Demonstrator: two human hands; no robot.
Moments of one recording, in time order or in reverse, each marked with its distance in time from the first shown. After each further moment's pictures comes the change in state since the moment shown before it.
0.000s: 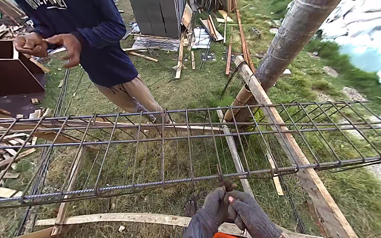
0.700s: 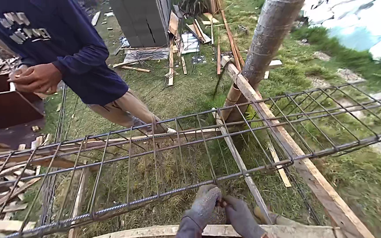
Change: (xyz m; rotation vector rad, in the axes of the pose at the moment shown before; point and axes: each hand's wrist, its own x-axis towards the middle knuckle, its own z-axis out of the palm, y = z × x) left_hand -0.013 0.063 0.044 1.015 0.233 -0.106; right_hand 0.025 0.057 0.008 -0.404 0.128 -0.018
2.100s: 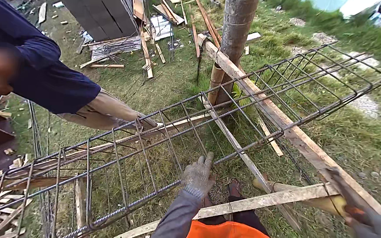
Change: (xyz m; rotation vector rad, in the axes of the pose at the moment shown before) left_hand 0.033 0.030 -0.014 1.468 0.001 0.269; right_hand -0.210 0.088 -0.157 -0.208 0.325 0.550
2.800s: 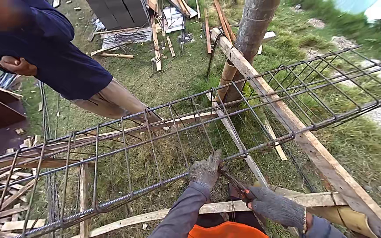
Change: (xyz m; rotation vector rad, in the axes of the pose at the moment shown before) left_hand 0.008 0.005 0.013 0.005 -0.031 -0.059; right_hand 0.065 -0.178 0.101 -0.052 -0.732 -0.492
